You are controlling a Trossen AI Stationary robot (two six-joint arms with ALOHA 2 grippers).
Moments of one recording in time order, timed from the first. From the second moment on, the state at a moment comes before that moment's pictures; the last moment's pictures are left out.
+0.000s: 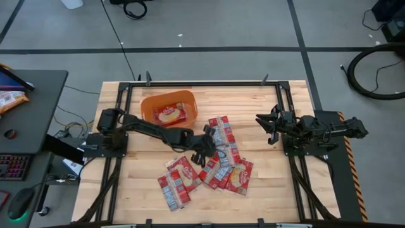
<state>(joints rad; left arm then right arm) -0.14 1.92 1.28 -0.22 -0.26 0.56 0.08 0.07 0.01 0.32 0.37 0.08</state>
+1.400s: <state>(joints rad) -0.44 1.91 1.36 -0.76 0.03 0.01 0.08 0.07 0.01 0.32 0.37 0.08</state>
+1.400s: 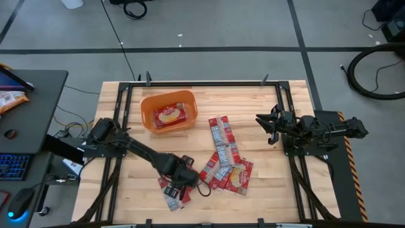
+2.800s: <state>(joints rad) -0.46 2.01 1.35 -0.82 0.02 0.32 0.08 0.08 0.01 0.32 0.37 0.08</state>
